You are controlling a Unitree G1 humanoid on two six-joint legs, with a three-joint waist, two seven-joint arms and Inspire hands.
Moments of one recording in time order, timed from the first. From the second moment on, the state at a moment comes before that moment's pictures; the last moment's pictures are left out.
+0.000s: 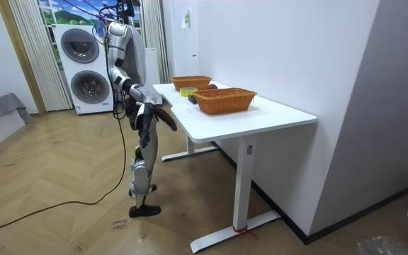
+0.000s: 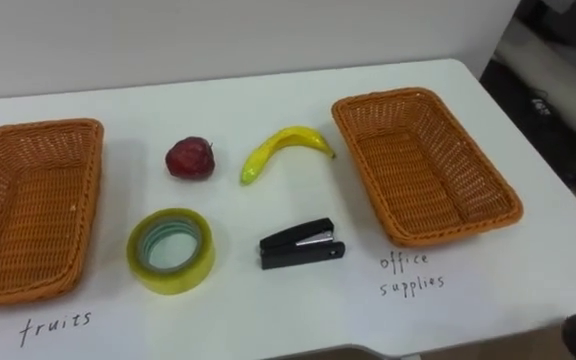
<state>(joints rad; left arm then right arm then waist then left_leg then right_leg) 0.26 0.18 0.11 1.04 0.08 0.03 0.28 0.25 -0.17 -0.31 0.12 0.17 -0.12 -1.07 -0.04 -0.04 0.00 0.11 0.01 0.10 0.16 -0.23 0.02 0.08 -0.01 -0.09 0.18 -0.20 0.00</state>
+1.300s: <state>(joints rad) 0.25 0.18 0.10 1.16 0.28 0.03 0.20 0.09 -0.35 -0.03 -0.47 -0.21 -0.12 -0.32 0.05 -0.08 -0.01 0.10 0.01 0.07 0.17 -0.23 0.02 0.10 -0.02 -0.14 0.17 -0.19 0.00</state>
